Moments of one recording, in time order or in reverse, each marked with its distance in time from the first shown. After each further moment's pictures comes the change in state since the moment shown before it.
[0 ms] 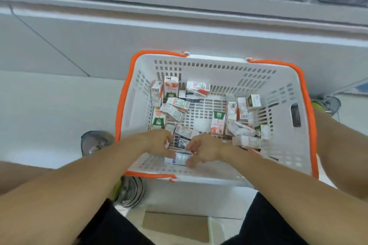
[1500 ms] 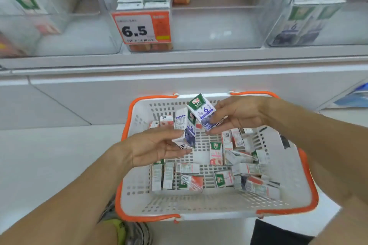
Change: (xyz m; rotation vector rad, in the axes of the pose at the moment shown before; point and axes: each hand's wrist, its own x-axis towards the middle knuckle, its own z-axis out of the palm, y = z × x) left_hand -0.109 0.070 -0.095 -1.408 -0.091 0.332; right_hand -0.109 -0.079 -0.166 0.700 -0.021 -0.128
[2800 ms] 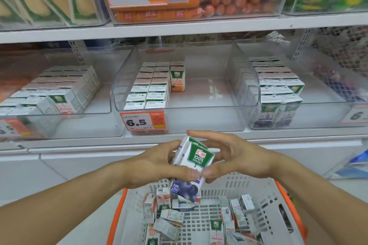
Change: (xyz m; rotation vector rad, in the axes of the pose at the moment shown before) left_hand -0.027 0.119 0.078 0.829 -0.054 0.385; right_hand -0.079 -0.069 0.006 -0.336 -0.083 -0.612
